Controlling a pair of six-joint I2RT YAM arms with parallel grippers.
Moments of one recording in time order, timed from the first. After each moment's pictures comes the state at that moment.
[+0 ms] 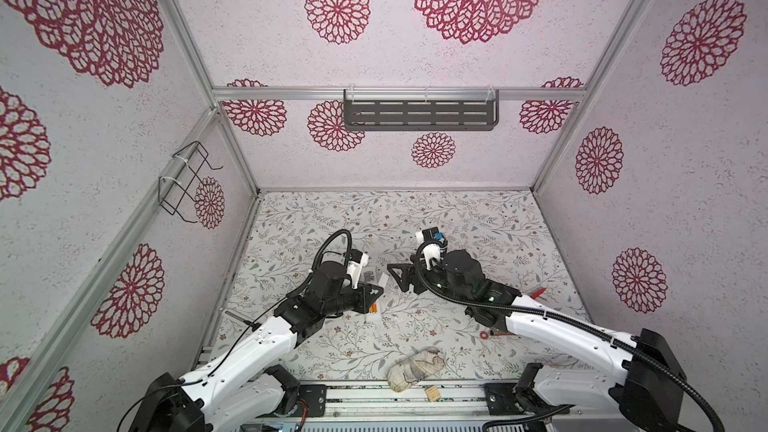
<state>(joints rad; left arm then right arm) -0.66 0.99 0.57 -0.12 0.28 -0.56 0.90 1.24 0.82 0.08 -0.04 0.58</state>
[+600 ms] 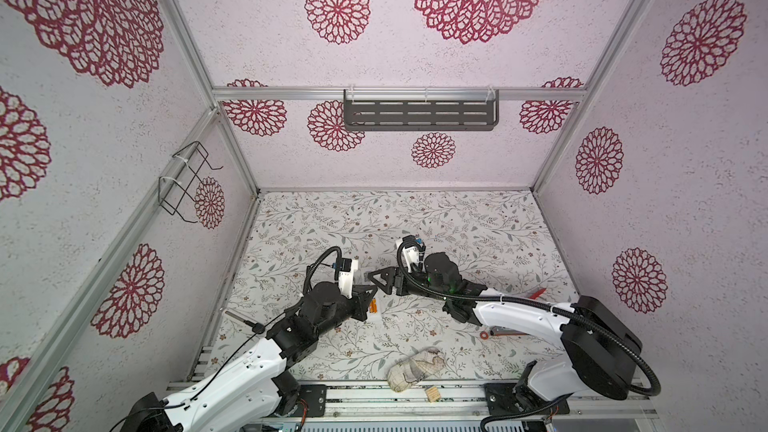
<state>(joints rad) -0.76 0.84 0.43 0.05 0.02 -0.59 0.90 1.50 0.79 0.45 -0.32 0.89</state>
